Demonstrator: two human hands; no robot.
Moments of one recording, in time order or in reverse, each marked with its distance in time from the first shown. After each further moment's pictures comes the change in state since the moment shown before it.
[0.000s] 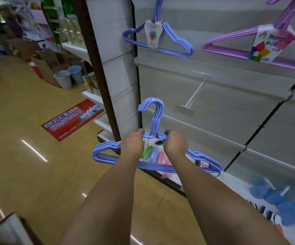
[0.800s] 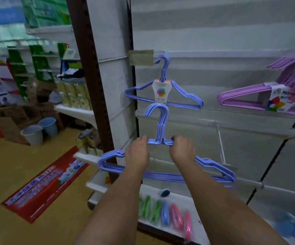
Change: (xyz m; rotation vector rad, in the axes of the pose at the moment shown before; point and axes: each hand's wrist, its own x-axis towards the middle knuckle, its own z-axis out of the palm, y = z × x) left_hand 0.218 -0.105 -0.130 -0.107 0.252 0.340; right_hand 0.149 -0.209 -0.022 -0.065 0.327 0.148
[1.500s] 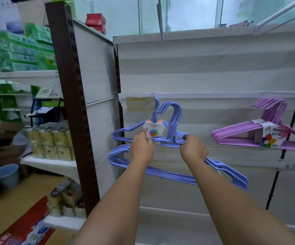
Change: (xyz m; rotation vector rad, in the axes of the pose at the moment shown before) left_hand 0.172 0.025 -0.055 -0.548 0.133 0.072; right_hand 0.134 -0.045 -0.060 0.032 0.310 0.235
